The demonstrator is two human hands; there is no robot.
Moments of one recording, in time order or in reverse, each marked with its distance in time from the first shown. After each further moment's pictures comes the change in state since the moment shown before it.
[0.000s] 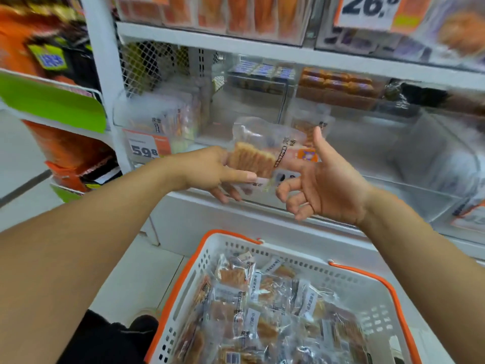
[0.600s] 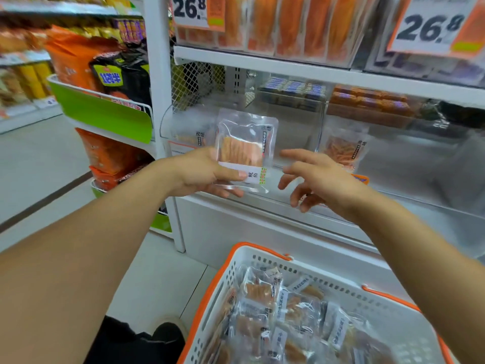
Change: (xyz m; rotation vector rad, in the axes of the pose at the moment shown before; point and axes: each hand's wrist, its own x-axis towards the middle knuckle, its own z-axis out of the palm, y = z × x) left_hand -0.042 -0.025 -0.051 -0.343 0.217 -0.035; right_hand 0.050 -0.021 0.059 -0.475 0.411 -0.235
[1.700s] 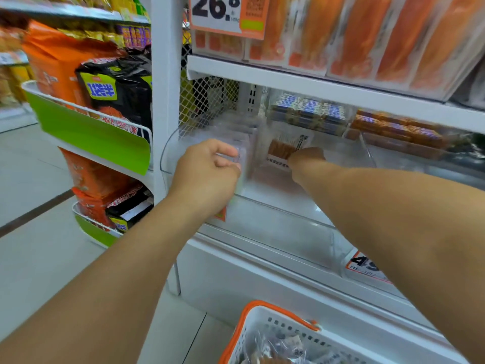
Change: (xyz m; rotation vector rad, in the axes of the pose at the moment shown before) left_hand 0.057 0.003 -0.048 0.109 0.693 0.227; right_hand 0.268 -0.004 0.013 -0.567 0.495 0.254
